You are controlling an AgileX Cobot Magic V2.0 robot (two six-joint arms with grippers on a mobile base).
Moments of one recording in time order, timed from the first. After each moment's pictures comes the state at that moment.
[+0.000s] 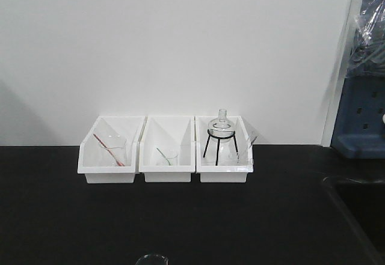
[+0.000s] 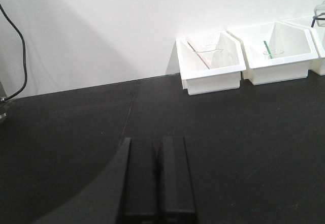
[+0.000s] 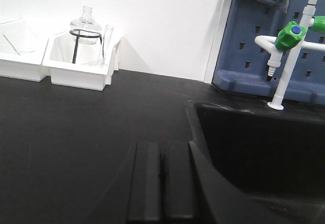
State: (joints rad) left arm 0.03 -0.02 0.04 -0.06 0.11 0.16; right arm 0.00 -0.01 0.03 -0.08 0.12 -0.07
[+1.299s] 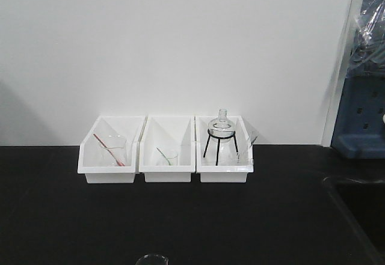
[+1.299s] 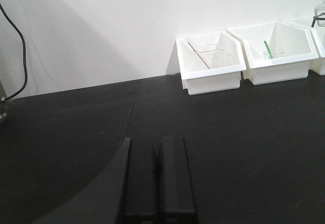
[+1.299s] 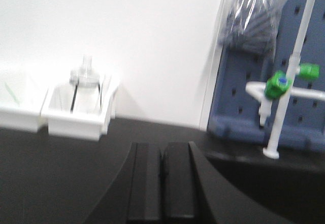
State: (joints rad) left arm 0.03 -0.02 0.04 -0.06 0.11 0.16; right arm 0.00 -0.01 0.03 -0.08 -0.07 -0.05
